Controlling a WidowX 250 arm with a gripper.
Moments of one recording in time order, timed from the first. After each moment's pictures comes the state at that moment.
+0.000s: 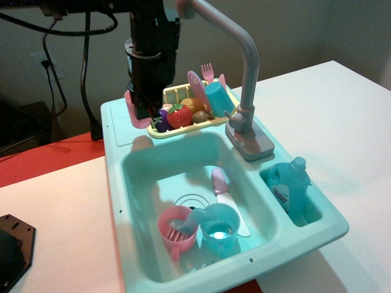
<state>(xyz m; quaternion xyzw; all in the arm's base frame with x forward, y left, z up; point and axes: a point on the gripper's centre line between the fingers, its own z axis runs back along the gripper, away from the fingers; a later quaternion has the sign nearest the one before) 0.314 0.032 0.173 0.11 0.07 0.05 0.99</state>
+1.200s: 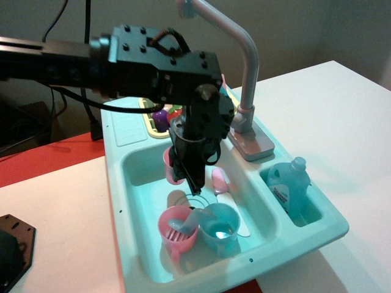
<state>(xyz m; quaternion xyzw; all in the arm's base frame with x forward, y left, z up) 0.332 -0.030 0.106 0.11 0.08 0.01 0.99</state>
